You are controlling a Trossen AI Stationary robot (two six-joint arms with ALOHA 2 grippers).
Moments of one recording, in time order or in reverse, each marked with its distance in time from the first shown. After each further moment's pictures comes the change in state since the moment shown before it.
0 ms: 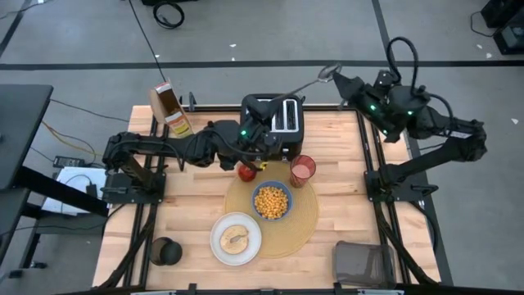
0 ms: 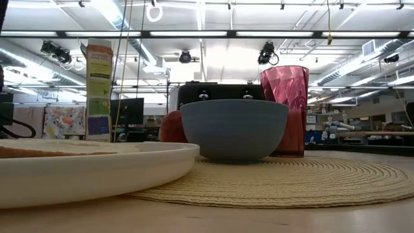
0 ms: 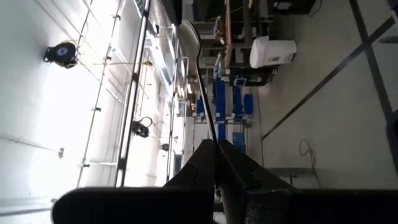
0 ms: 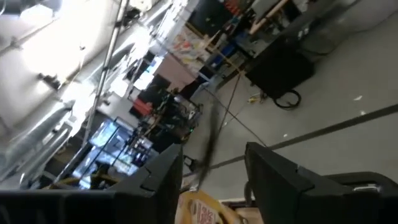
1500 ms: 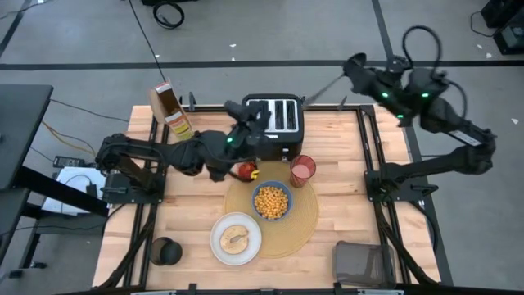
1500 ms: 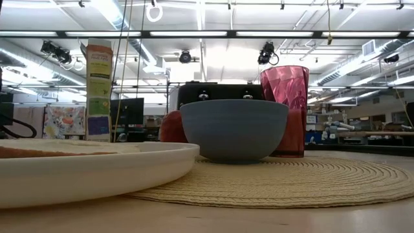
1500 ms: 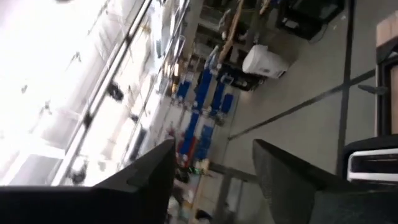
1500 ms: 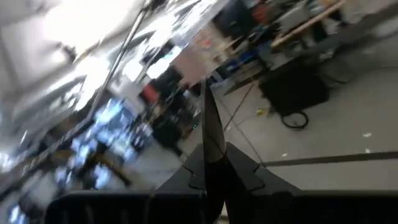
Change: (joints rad) left arm -0.102 -0.051 0.001 -0.044 -0.154 -0.331; right arm -0.273 -0.081 -0.001 -0.005 -0.371 -0.254
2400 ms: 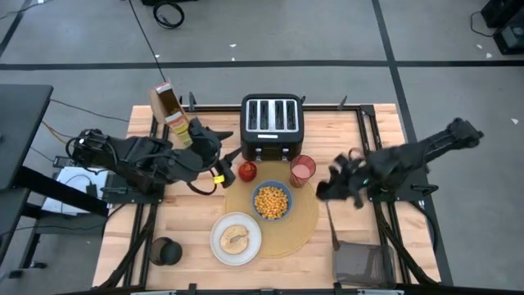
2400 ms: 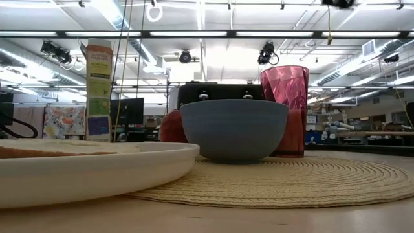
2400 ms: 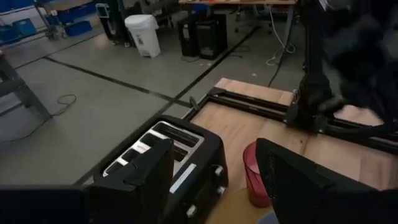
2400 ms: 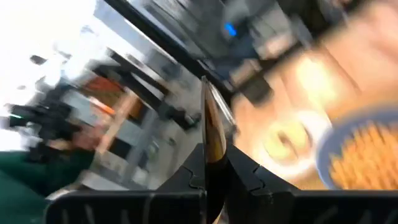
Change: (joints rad) left arm -0.146 -0.235 -0.001 -0.901 0.209 -1.658; right arm 0.628 -0.122 -0.664 0.294 -0.568 0.192
